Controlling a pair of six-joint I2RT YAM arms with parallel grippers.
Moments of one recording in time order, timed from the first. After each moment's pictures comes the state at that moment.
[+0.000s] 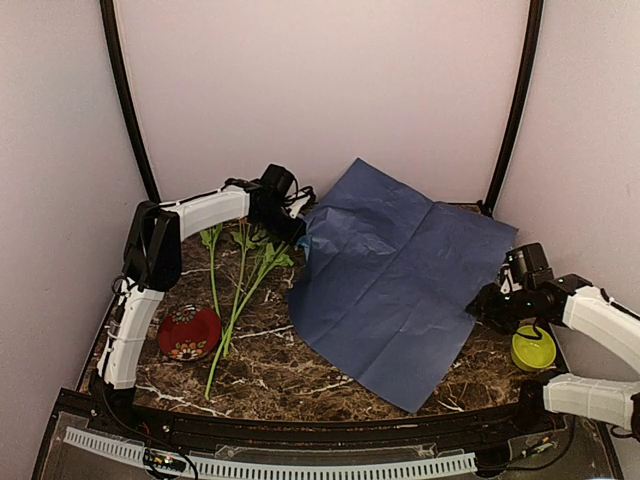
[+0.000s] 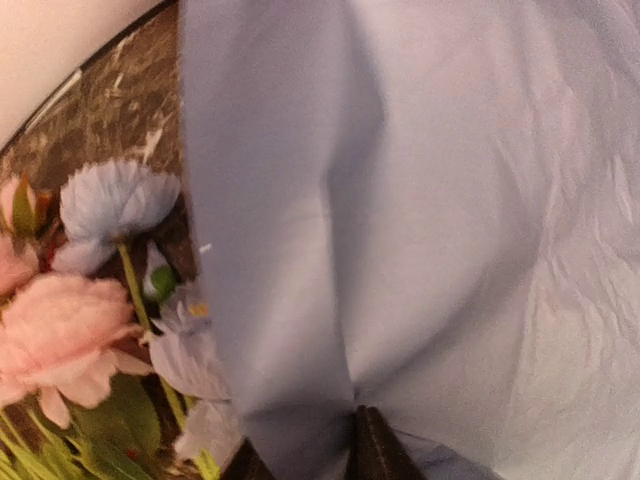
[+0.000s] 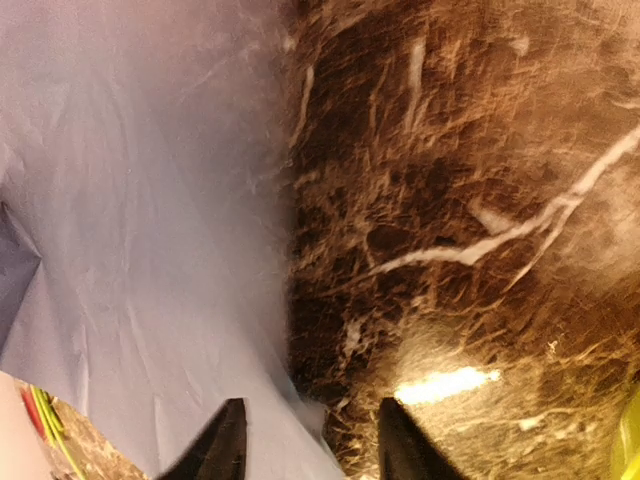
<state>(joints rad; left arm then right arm) -0.53 2.43 2.15 -0.68 0.13 0.13 0.22 0.94 0.53 -0.59 -0.14 0.76</state>
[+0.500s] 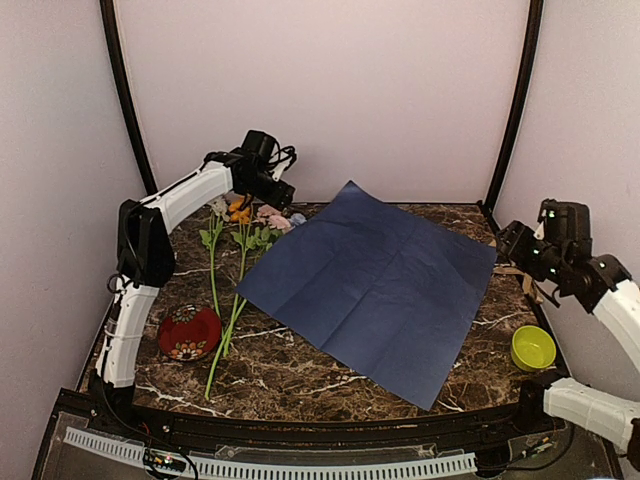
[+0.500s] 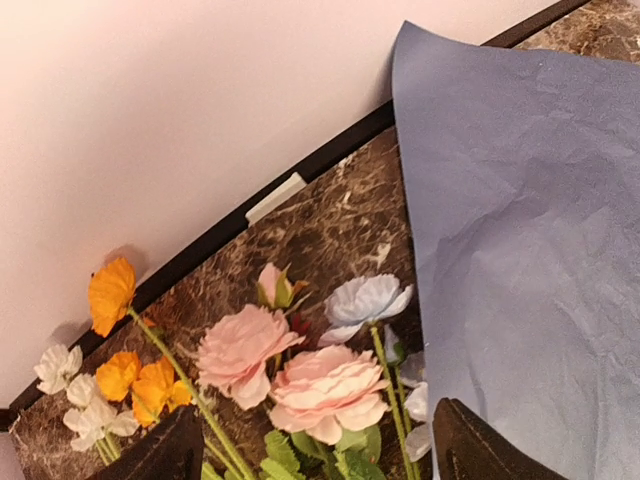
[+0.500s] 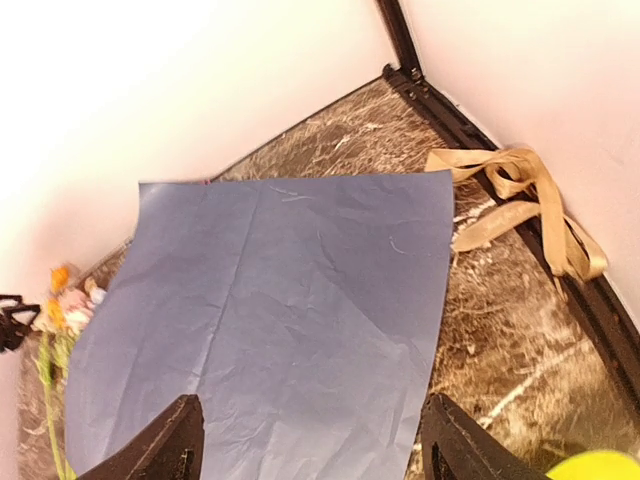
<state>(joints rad) -0.47 2.43 2.39 -0.70 -0.09 0.23 0.21 0.71 0.75 -0.56 0.20 0.67</state>
